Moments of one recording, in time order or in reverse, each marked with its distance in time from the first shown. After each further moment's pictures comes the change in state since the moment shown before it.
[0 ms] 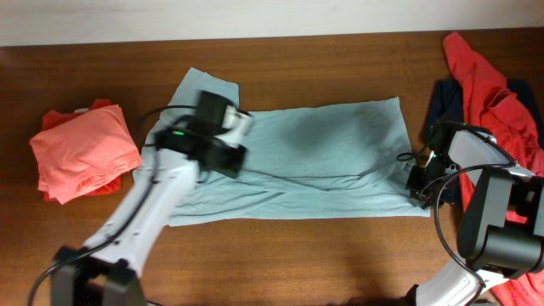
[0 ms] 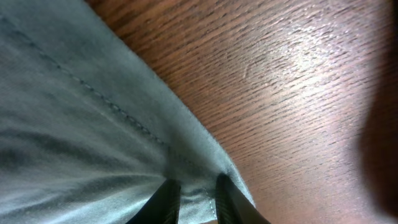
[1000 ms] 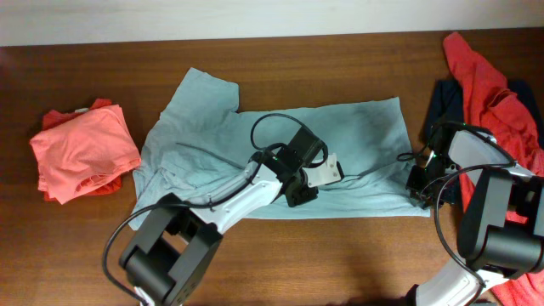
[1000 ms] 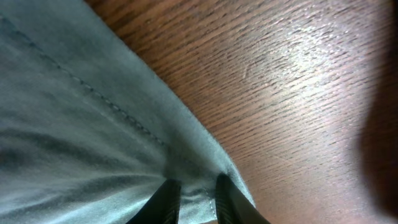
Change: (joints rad) left arm -0.383 0.314 -0.001 0.330 0.022 0.452; right arm 0.000 0.000 0.000 0.002 -0.001 0.000
